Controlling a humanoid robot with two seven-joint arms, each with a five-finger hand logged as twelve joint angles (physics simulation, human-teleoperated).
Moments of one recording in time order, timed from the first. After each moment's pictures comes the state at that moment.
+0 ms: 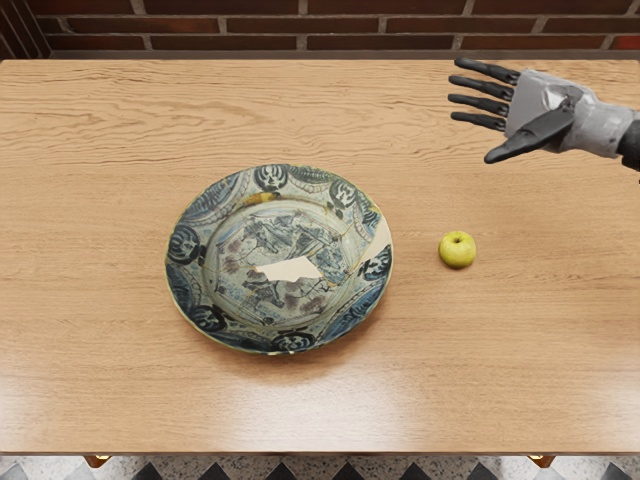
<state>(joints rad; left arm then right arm) 0.00 0.00 -0.10 -0.19 0.10 0.28 0.16 1.00 -0.77 0.40 1.03 0.06 0.61 -0.07</state>
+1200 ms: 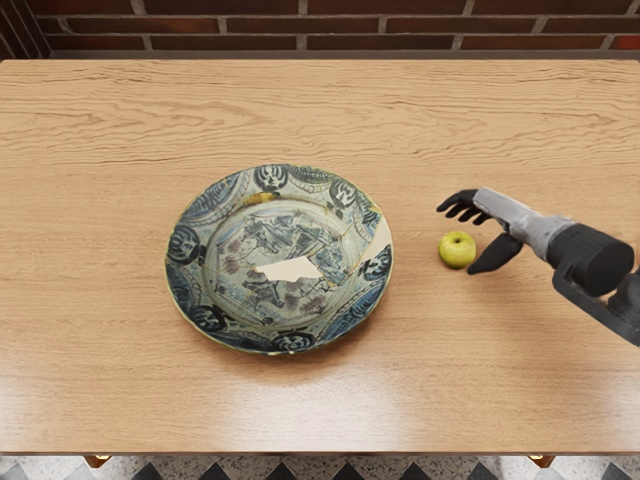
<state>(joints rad) 0.00 0.00 -0.10 -0.19 0.10 0.28 0.16 0.99 -0.85 0.05 1.66 -0.97 -0.31 -0.30</state>
